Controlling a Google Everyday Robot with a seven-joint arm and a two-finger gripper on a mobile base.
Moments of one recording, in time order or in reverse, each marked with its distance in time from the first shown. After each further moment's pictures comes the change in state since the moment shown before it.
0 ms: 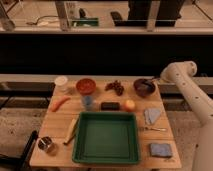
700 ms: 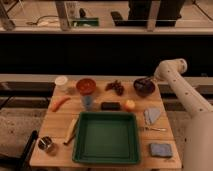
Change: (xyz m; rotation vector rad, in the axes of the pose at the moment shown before) arm -0.022 0.009 0.009 -0.021 -0.001 -0.032
